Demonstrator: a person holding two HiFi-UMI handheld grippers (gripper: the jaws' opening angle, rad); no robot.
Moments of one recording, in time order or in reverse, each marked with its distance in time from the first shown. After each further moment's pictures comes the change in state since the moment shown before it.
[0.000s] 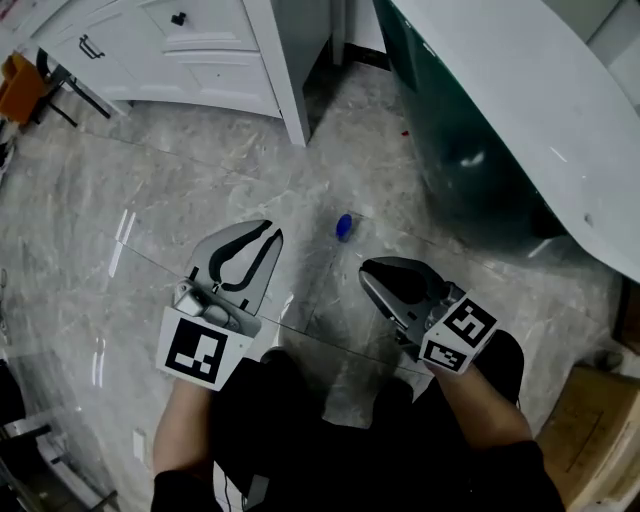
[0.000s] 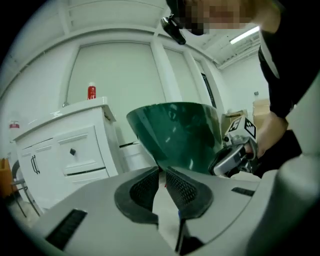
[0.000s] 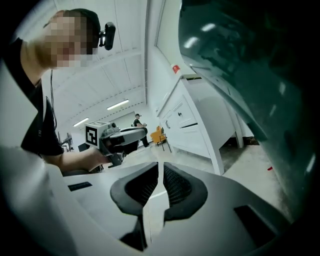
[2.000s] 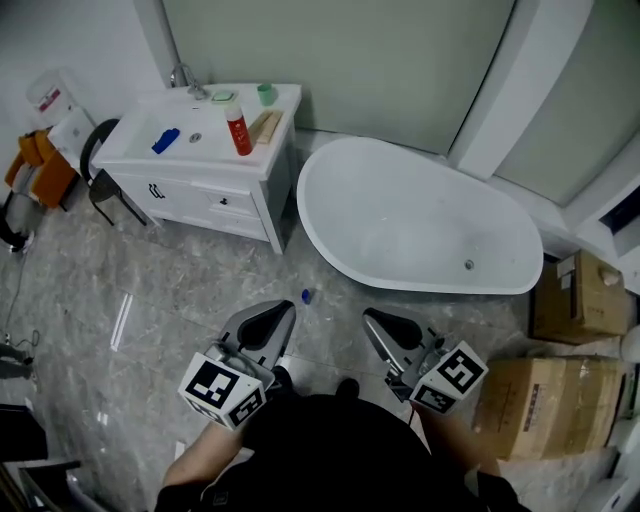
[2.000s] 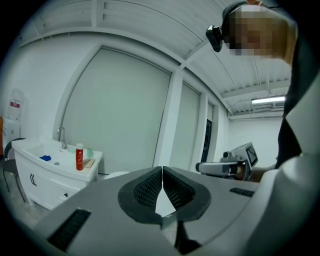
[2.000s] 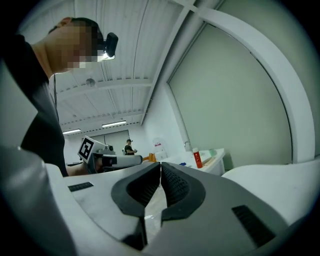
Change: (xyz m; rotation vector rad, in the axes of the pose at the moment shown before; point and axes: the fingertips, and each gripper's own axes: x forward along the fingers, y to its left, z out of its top) left arm -0.236 -0.046 0.634 -0.360 -0.087 -0.151; right arm -0.293 0.374 0.571 -0.093 -0.215 -0.179
